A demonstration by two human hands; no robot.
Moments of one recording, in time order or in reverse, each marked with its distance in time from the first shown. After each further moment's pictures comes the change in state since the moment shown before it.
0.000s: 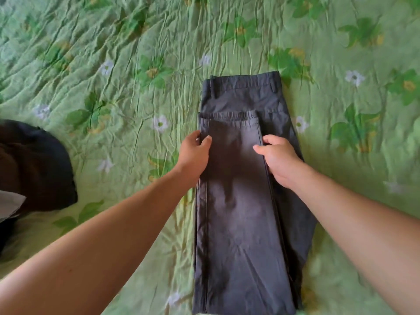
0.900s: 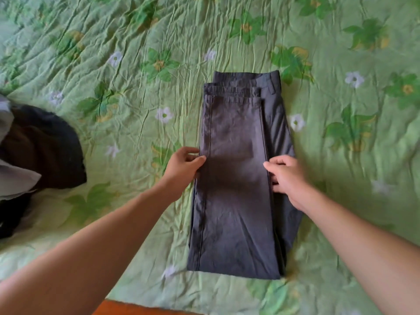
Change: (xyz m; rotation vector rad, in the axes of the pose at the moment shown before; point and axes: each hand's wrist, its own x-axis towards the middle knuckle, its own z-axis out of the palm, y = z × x) left_hand -0.047 -0.026 -0.037 -0.023 -0.073 -0.142; right_hand -0.029 0.049 -0.042 -0.103 0.023 0.124
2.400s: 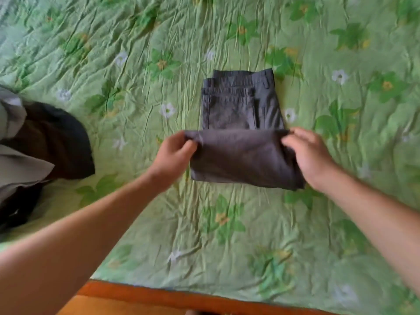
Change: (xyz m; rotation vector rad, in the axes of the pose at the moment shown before) left_hand -0.065 0.047 -0.029 0.045 -0.130 0.384; right_hand -0.079 -0.067 -0.041 0.145 -0.076 -0.373
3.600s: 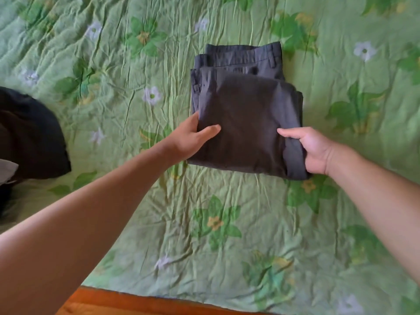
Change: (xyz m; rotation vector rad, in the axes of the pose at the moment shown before) left_hand 0.073 -0.016 0.039 0.145 -0.317 -0.059; right_hand 0.085 0.066 -0.025 0.360 -0.303 0.691
